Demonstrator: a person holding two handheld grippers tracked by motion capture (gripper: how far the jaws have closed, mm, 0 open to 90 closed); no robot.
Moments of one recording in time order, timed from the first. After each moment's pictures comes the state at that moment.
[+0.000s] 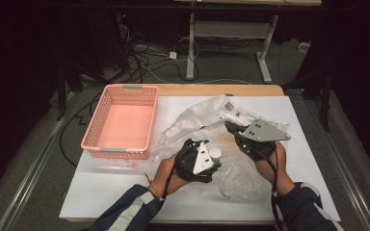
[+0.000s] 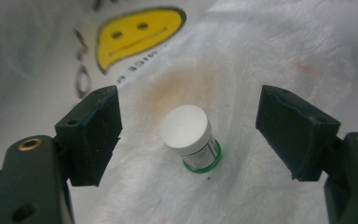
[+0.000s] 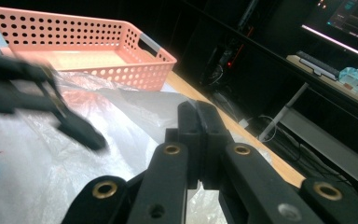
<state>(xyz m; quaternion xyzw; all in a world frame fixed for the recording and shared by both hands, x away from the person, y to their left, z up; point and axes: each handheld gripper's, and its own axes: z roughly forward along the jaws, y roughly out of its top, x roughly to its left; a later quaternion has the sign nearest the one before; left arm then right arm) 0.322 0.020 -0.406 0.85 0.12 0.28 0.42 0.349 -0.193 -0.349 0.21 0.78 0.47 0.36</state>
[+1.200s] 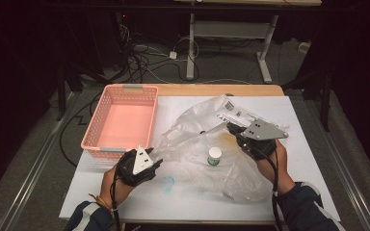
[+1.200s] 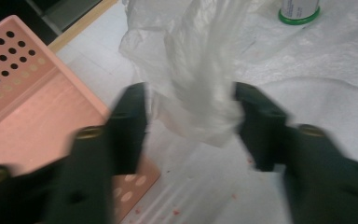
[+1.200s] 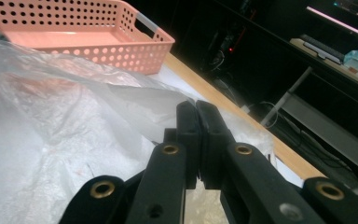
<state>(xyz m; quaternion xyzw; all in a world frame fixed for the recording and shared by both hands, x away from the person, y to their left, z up) 0.315 0.151 -0.433 0.85 0.27 0.28 0.35 0.359 -0.201 -0.361 0.23 0.79 0.44 0.35</state>
